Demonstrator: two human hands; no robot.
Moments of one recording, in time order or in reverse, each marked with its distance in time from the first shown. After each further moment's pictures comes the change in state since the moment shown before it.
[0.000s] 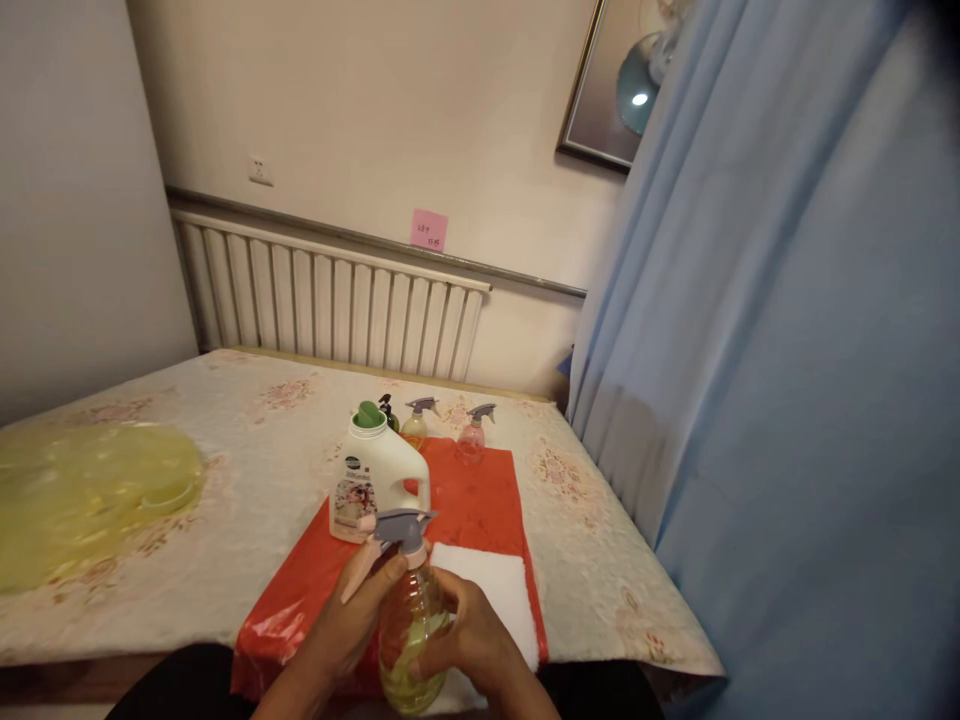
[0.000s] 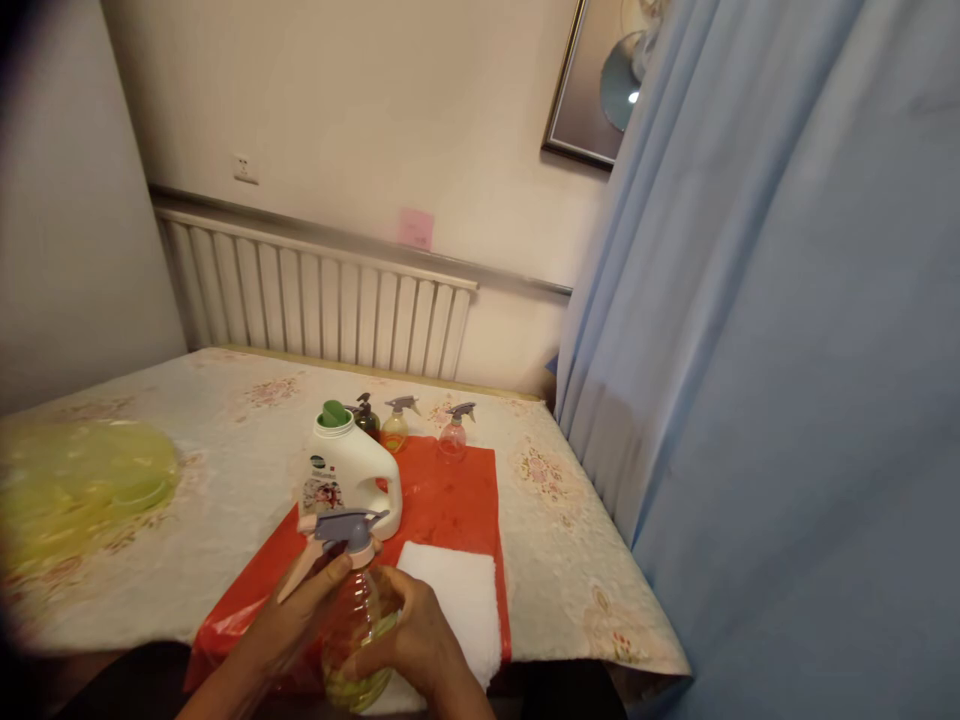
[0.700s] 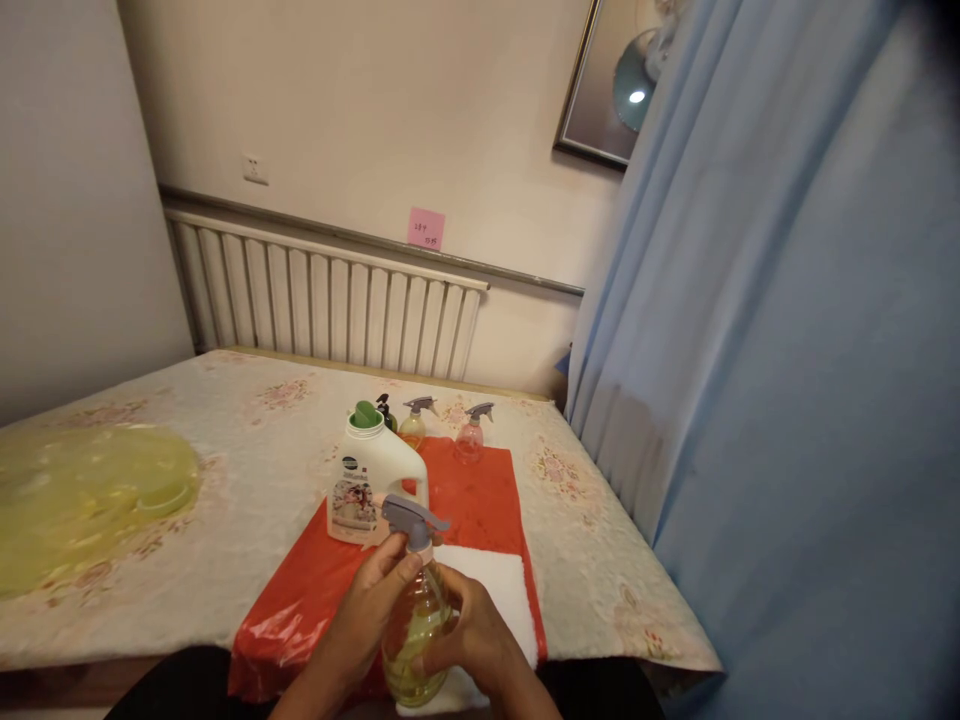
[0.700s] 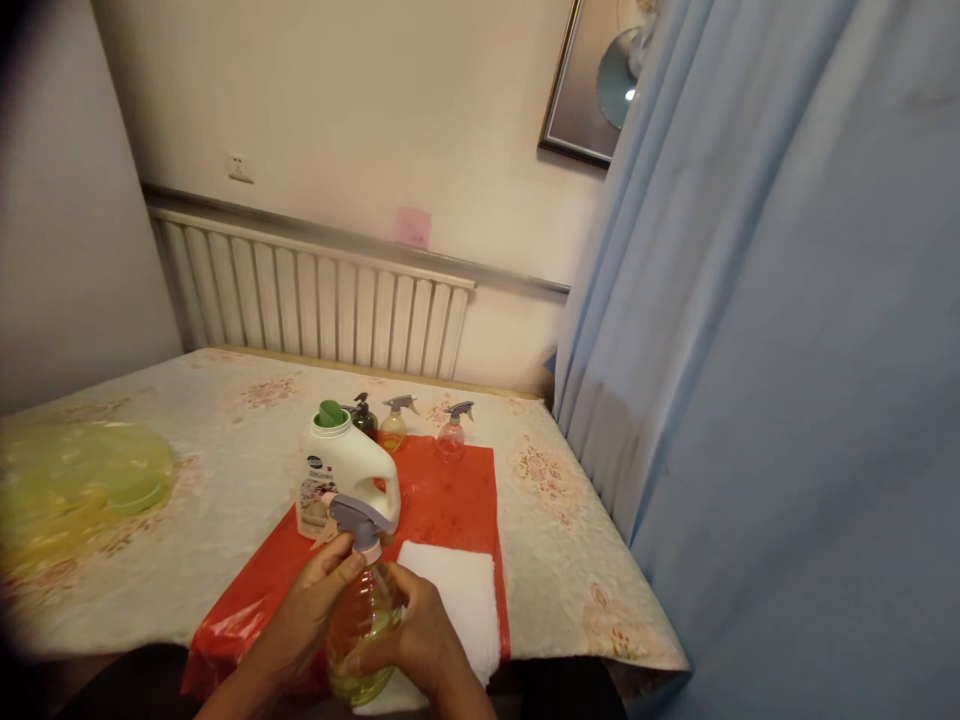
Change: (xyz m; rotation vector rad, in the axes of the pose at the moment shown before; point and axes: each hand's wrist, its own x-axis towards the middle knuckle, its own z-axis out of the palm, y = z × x) left_hand 0.003 0.000 0.020 0.070 -0.114 0.023; right_hand -0.002 -0.001 -0.006 -0.051 0.027 -0.048
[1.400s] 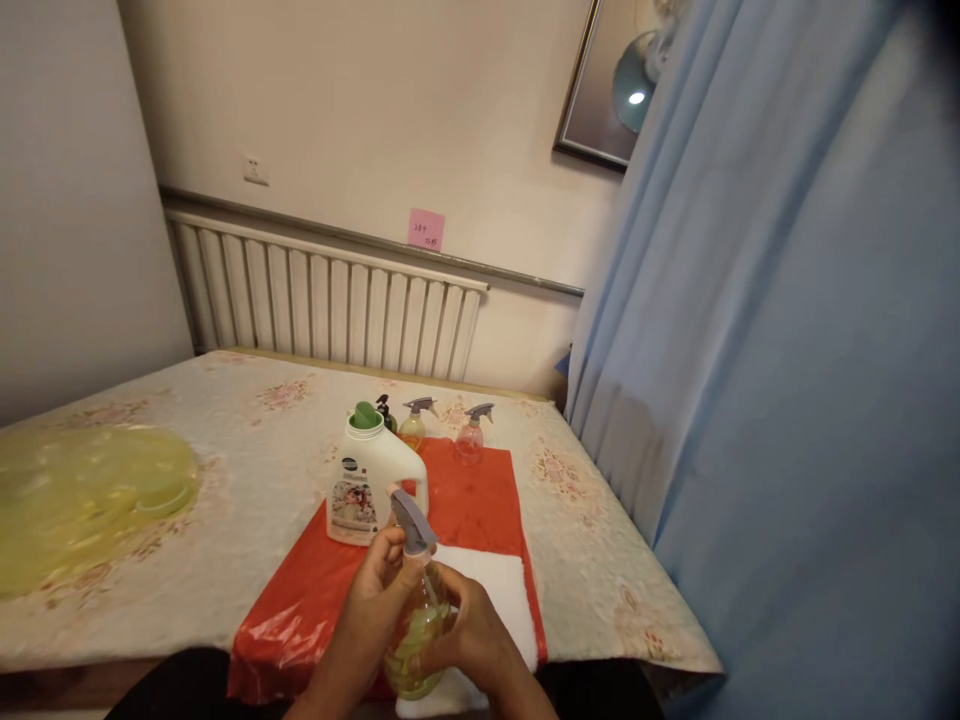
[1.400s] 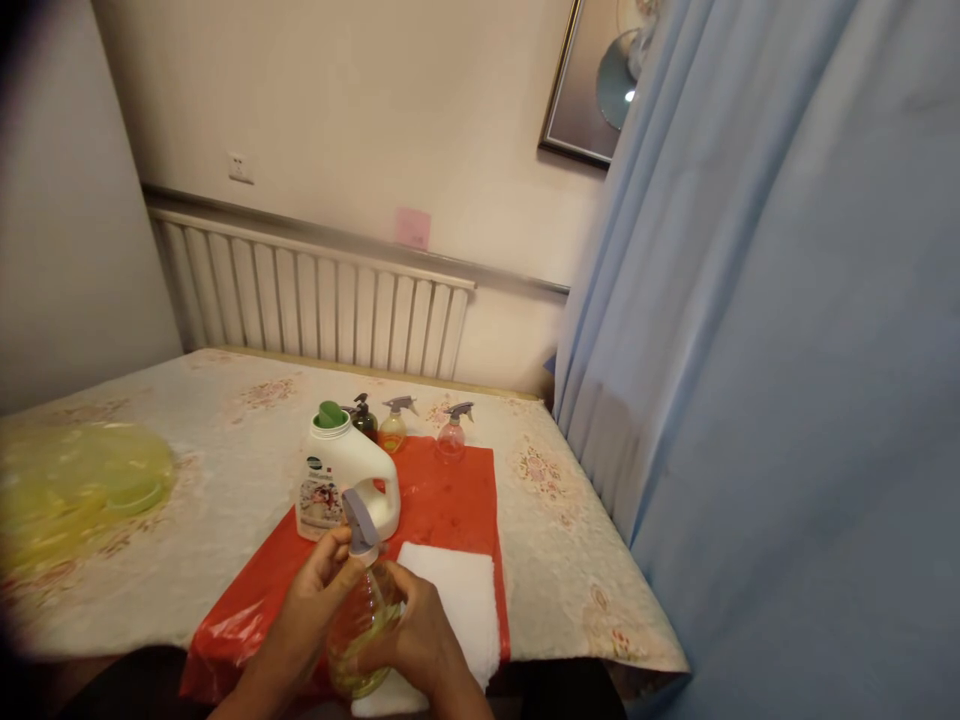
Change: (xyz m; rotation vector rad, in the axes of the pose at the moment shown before) left_hand -0.005 0.000 0.010 0.003 0.116 0.079; right_hand 0.003 0.004 0.000 -0.049 -0.006 -0.028
